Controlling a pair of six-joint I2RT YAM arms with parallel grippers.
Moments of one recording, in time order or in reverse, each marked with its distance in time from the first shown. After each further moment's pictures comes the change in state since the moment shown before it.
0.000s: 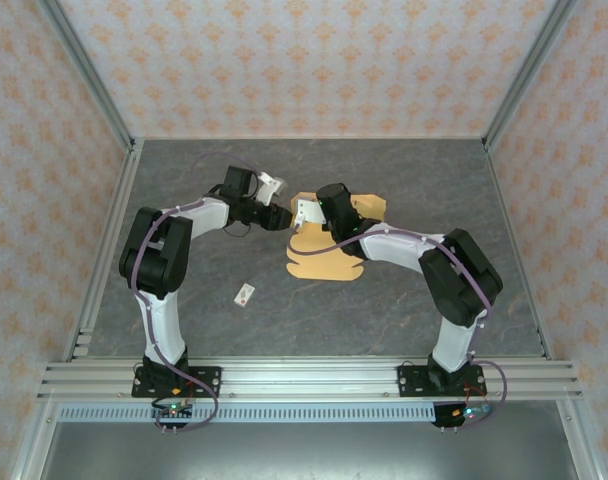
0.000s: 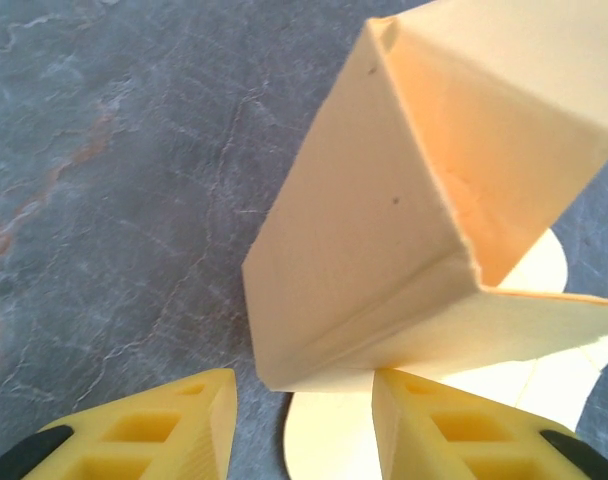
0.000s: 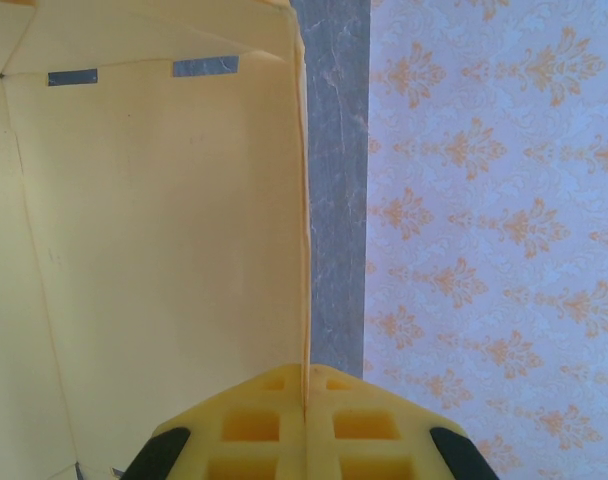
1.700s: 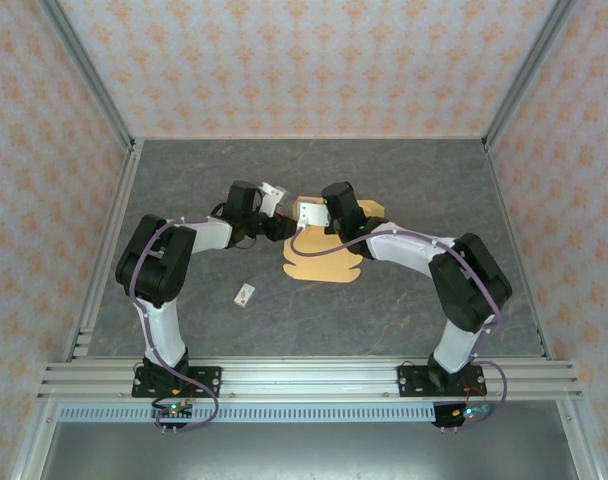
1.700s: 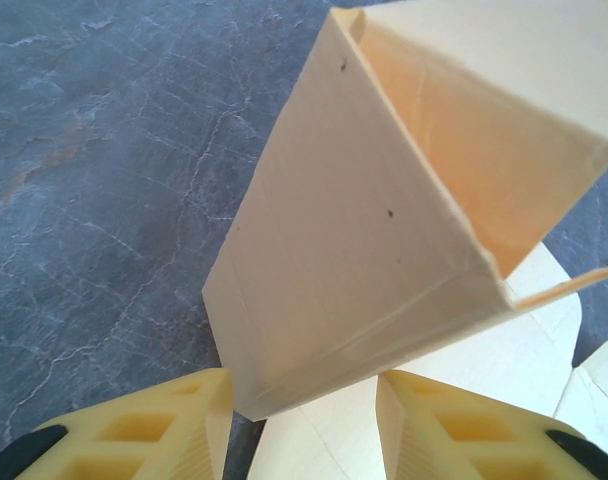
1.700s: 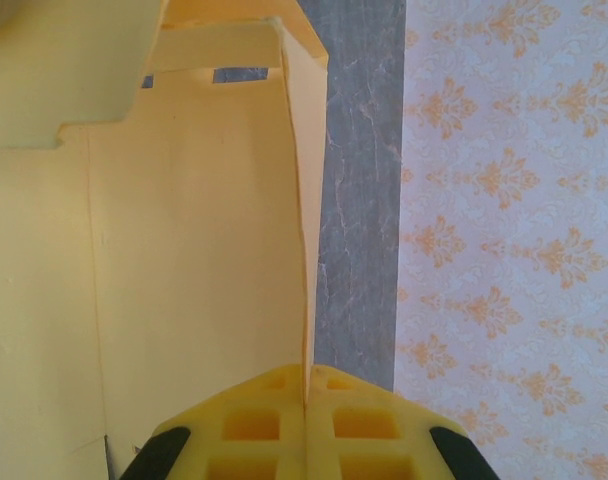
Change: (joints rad) left arm -0.058 -0.071 -0.232 0.346 -0.108 -0.106; right arm -0.016 -0.057 -0.014 -0.093 -0.131 0.018
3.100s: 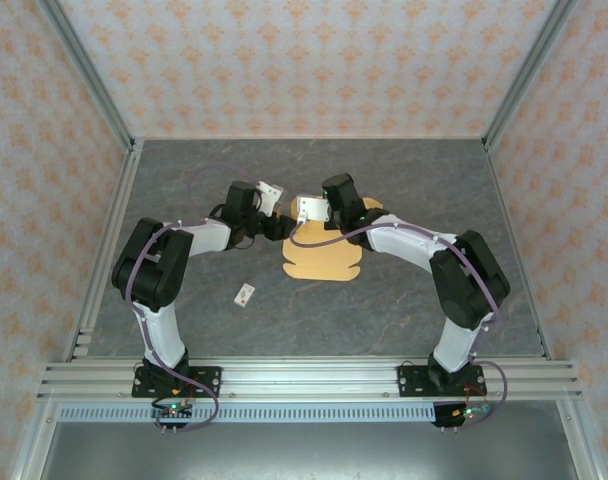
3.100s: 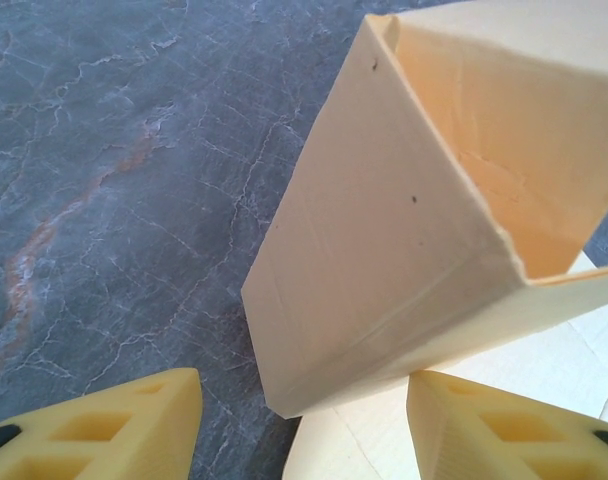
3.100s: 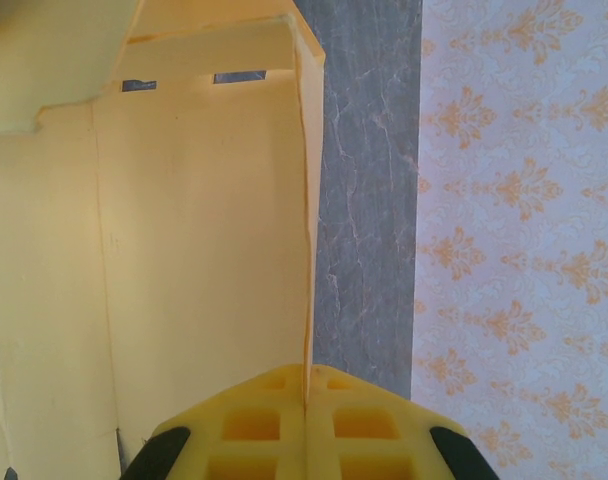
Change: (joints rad) left arm -0.006 -0.034 -0.011 -0.005 -0.096 0.001; right arm -0.024 0.021 0.081 -0.101 -0.061 0.019
